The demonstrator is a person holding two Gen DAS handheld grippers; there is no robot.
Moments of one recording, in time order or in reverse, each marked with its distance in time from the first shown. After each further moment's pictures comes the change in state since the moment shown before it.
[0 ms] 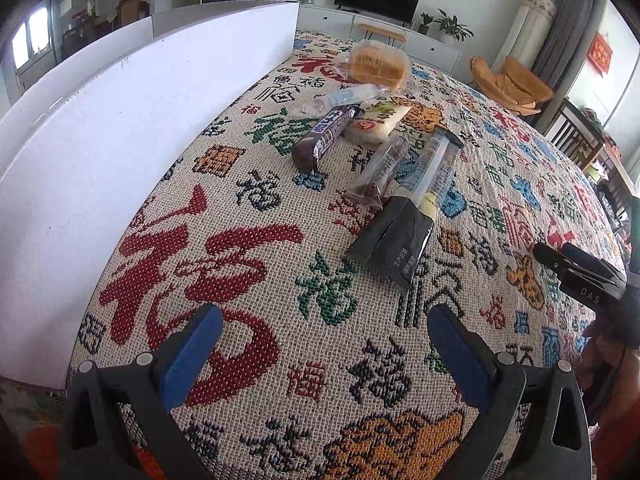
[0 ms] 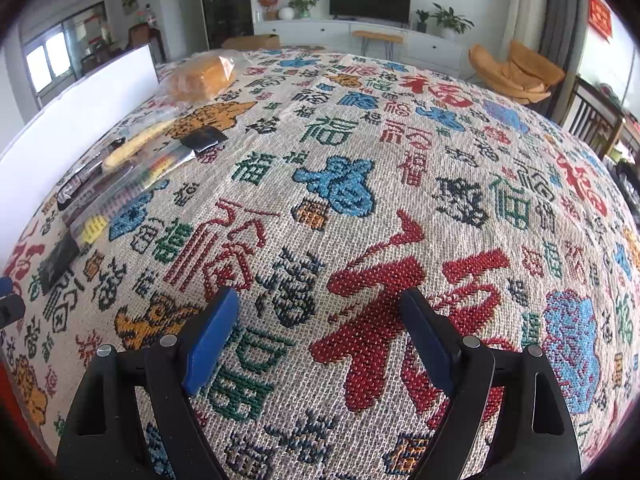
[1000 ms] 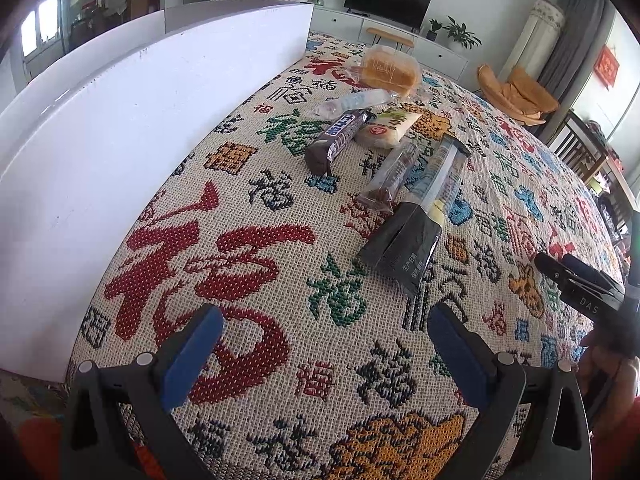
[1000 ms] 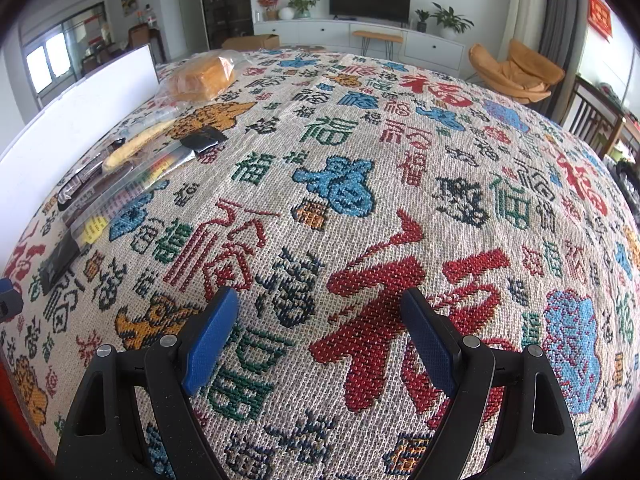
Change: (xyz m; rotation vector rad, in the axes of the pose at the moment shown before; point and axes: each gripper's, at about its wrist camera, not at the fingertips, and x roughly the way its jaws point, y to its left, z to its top) left arm -0.004 0.009 0.000 -0.041 -0.010 -0.002; right arm 0.000 -0.001 0.000 0.001 0.000 -0.001
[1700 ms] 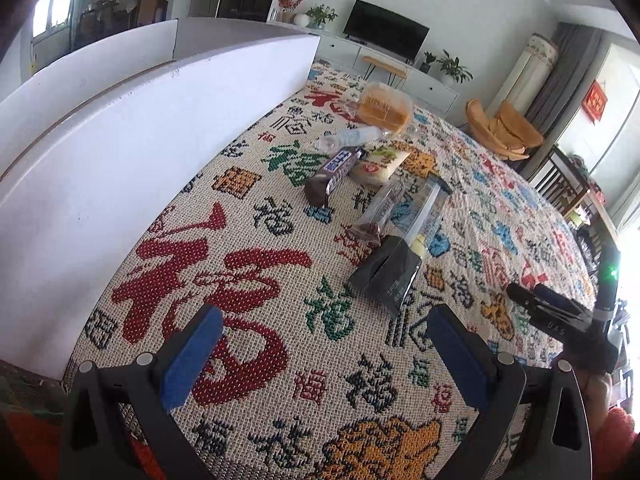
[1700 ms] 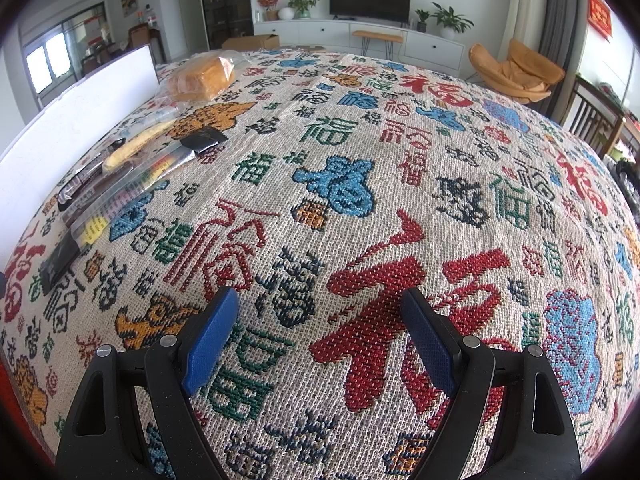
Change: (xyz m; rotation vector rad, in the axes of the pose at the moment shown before) left arm -0.027 0.018 -0.003 -0.078 -0.116 -0.113; right arm 0.000 0.001 0.000 0.000 0.000 -0.001
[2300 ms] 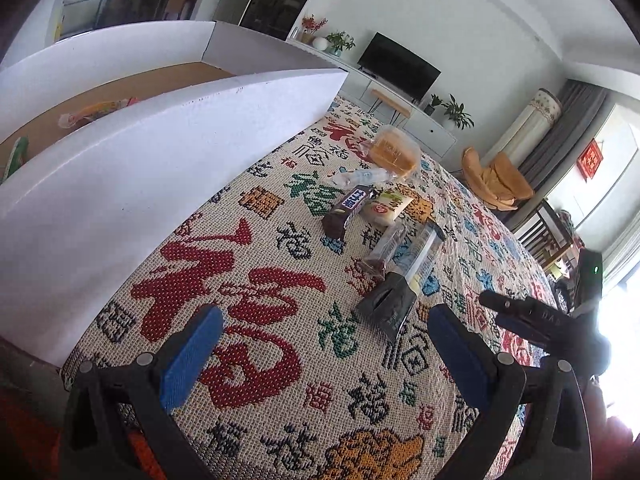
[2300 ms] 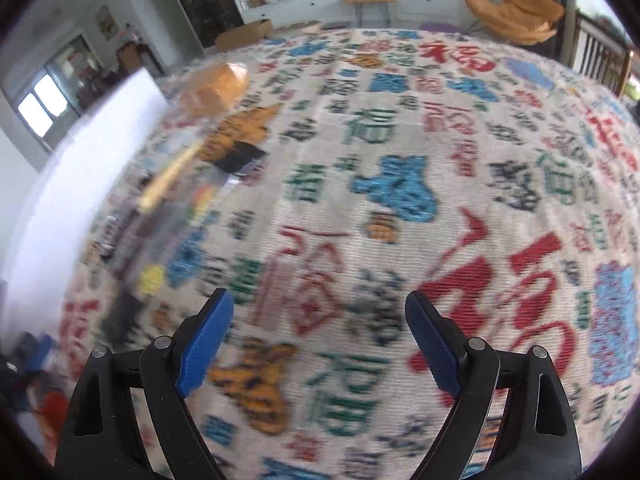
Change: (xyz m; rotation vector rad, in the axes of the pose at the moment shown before) left arm -0.014 0.026 0.002 -0.138 -0.083 -0.051; right arm 0.003 0.028 0.041 0.201 0.111 0.204
